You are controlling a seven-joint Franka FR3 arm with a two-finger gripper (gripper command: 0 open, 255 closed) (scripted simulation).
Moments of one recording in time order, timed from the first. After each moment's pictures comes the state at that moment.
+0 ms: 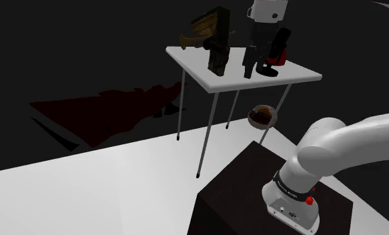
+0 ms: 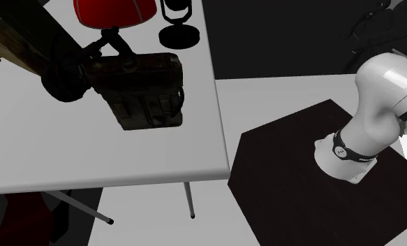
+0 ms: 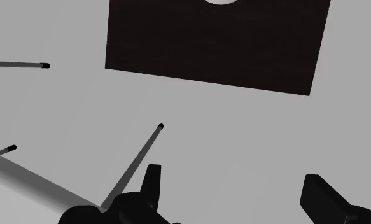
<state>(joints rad) 0.00 -0.75 0.06 -2.26 -0.03 1.43 -0.02</state>
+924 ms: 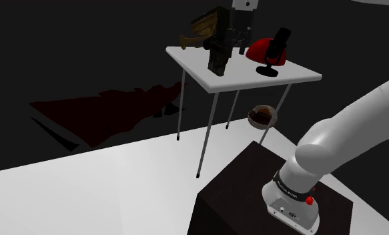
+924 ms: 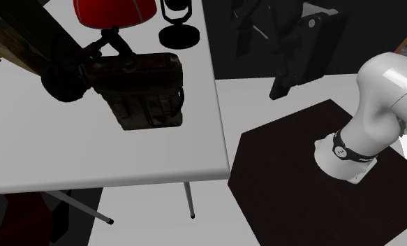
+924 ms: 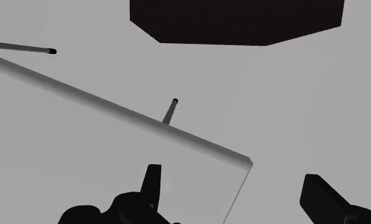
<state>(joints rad) -0.07 -0.34 -0.06 -1.90 -0.06 1.51 -0.08</state>
